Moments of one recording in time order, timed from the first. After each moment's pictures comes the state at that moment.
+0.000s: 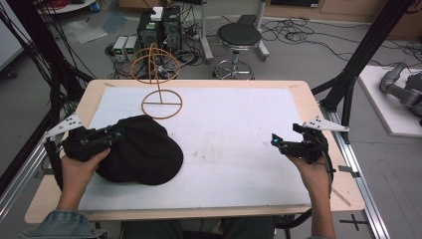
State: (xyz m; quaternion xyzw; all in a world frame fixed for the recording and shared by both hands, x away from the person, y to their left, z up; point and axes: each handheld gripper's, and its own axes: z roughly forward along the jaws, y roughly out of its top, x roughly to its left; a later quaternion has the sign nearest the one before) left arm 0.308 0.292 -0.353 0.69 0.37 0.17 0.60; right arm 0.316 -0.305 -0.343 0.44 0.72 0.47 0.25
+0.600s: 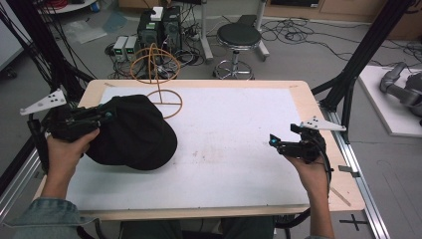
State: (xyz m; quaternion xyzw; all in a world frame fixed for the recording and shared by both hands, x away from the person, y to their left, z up) left arm 0.323 0.302 -0.294 0.68 0.33 0.17 0.63; right arm 0.317 -0.300 -0.345 0.44 0.73 0.47 0.24
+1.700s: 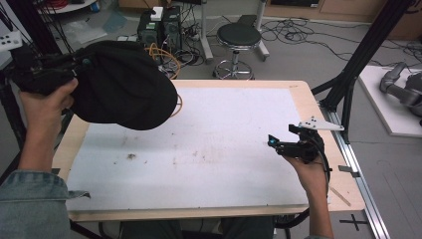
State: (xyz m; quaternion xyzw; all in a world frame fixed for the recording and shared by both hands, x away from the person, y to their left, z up) left arm 0.349 0.310 -0.186 0.64 0.25 0.21 0.70; right arm 0.319 -0.298 -0.347 0.44 0.73 0.47 0.23
